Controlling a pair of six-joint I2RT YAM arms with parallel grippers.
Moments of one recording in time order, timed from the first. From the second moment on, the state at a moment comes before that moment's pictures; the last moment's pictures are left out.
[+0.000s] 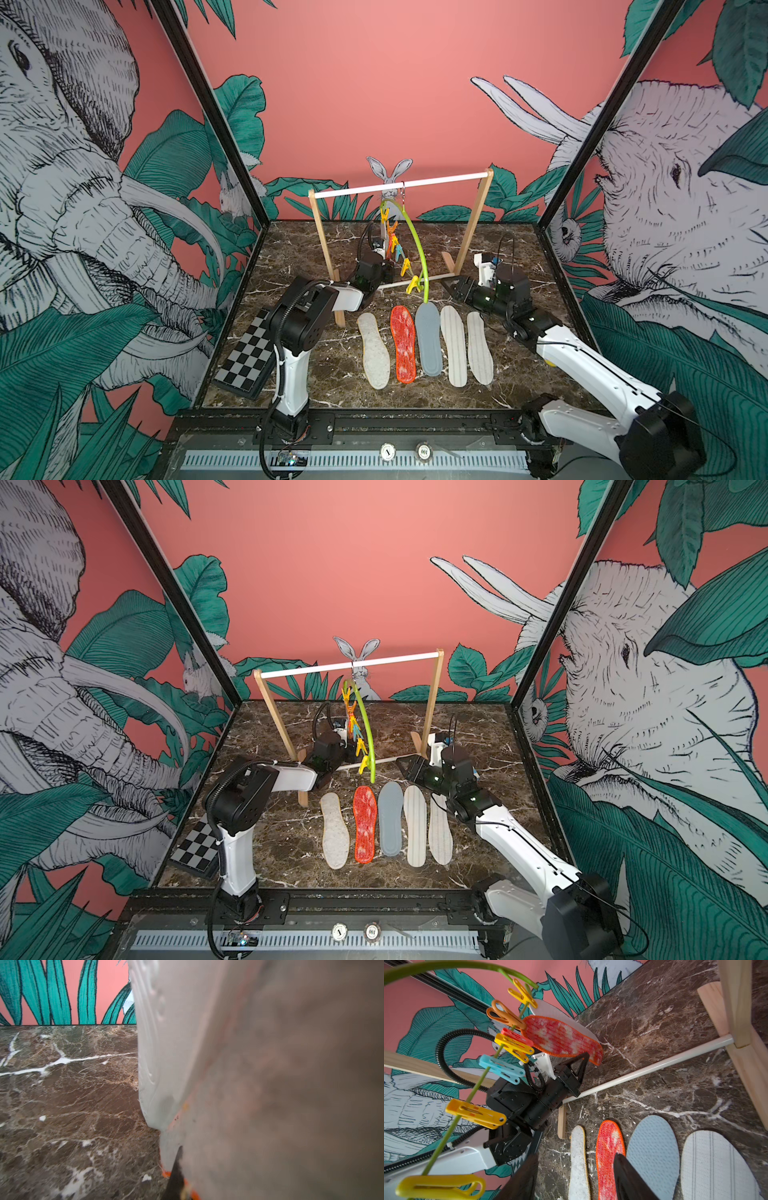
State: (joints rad) left arm -0.53 1.99 1.04 0.56 -0.11 -0.24; right arm 0.46 1.11 0.74 -0.01 -0.35 0.84
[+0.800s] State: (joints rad) left arm -0.53 1.91 0.98 0.50 -0.11 -0.20; right arm 0.47 1.39 1.02 0.10 -0.35 0.87
